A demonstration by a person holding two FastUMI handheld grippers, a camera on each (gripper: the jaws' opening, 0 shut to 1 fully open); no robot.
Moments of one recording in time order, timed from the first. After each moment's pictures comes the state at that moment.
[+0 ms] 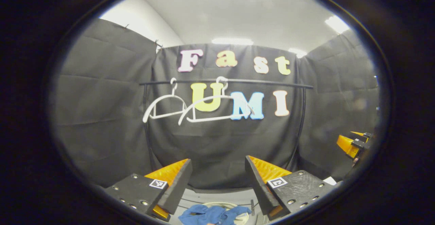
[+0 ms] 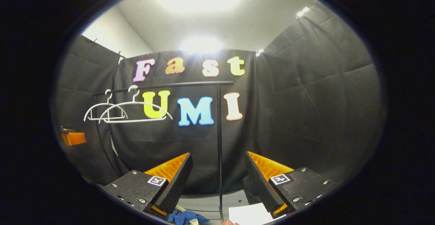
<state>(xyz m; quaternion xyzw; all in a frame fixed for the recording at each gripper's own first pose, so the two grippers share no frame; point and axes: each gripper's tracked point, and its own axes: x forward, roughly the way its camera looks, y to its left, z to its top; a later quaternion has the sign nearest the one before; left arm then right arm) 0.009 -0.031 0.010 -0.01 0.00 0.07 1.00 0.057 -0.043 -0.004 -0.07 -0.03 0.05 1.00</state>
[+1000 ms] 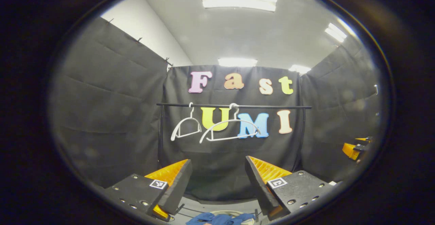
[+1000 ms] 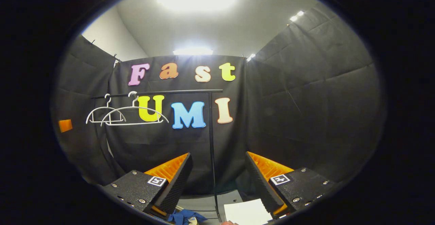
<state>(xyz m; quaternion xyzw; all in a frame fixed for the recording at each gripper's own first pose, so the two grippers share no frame) -0.059 0.023 0.017 -0.02 -0.06 0.08 0.99 -0.003 -0.048 -0.010 -0.08 -0.03 0.01 1.00</state>
